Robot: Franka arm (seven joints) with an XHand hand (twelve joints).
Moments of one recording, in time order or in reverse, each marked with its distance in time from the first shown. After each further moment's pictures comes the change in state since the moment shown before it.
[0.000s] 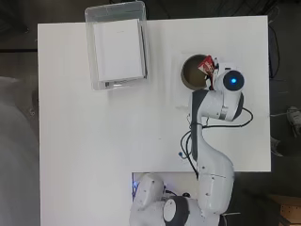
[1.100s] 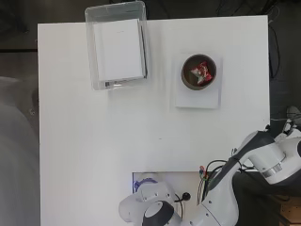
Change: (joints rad) arm -0.811 0.273 0.206 0.137 0.221 -0.296 -0.073
